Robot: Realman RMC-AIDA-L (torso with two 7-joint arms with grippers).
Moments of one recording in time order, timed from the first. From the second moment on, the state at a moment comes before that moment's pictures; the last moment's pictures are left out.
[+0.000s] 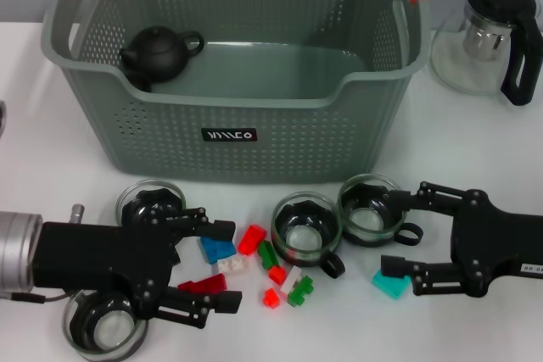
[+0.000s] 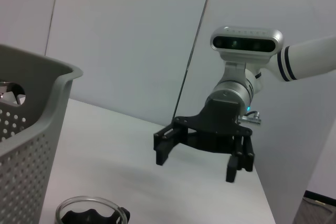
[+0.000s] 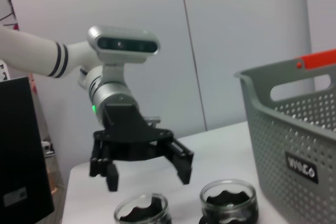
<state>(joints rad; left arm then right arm) -0.41 -2.08 0.76 0.73 2.02 1.89 -1.28 0.42 2.10 -0.72 -0.64 -1.96 -1.77 1.15</state>
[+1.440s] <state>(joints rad) -0.39 -2.05 0.68 0.71 2.07 1.89 -1.35 0.59 2.09 -0.89 -0.94 -2.15 -1.87 1.75</state>
